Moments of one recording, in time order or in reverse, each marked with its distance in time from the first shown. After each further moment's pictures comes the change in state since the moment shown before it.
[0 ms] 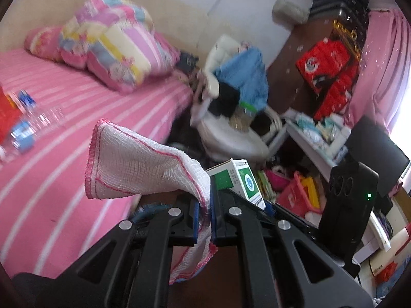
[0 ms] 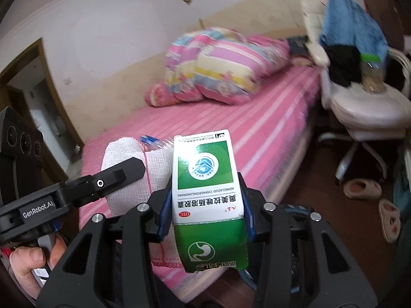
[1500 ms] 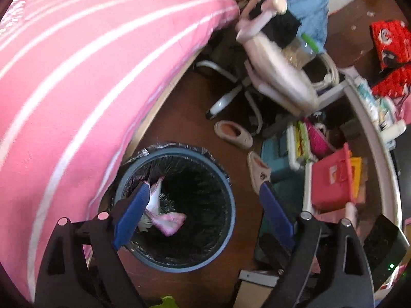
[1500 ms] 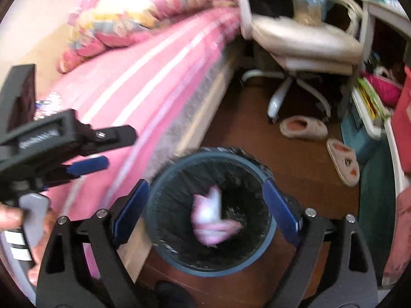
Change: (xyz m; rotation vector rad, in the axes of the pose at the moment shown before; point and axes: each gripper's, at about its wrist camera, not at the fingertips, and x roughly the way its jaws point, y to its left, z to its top) left arm 0.192 0.079 -0.030 -0.221 0.413 0.113; right arm 0.081 -0.101 -0.067 0.127 0.240 -0.395
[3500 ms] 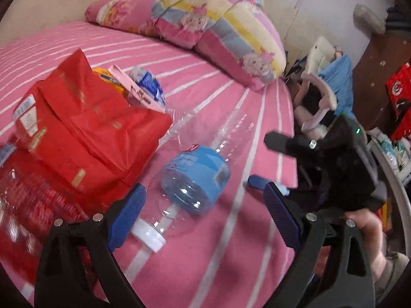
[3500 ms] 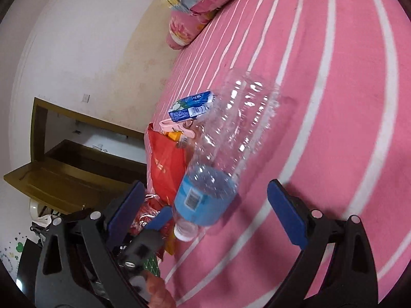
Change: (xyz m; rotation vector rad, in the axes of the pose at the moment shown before) left arm -0.206 0.261 0.079 0.034 -0.342 0.187; right arm 0.163 0.310 0.123 0.203 0.367 0.894
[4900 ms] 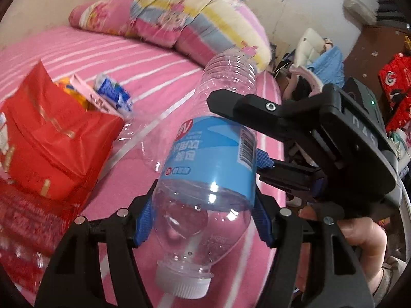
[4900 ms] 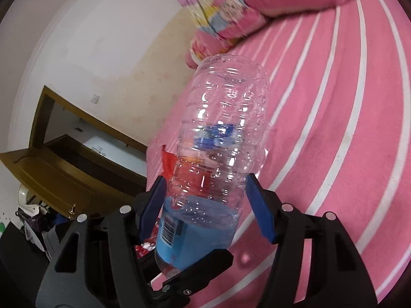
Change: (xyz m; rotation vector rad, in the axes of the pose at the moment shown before) left arm 0.003 -0.047 0.006 0.049 -0.016 -0.037; right arm -0.012 0.043 0.002 -0.161 -0.156 -0.005
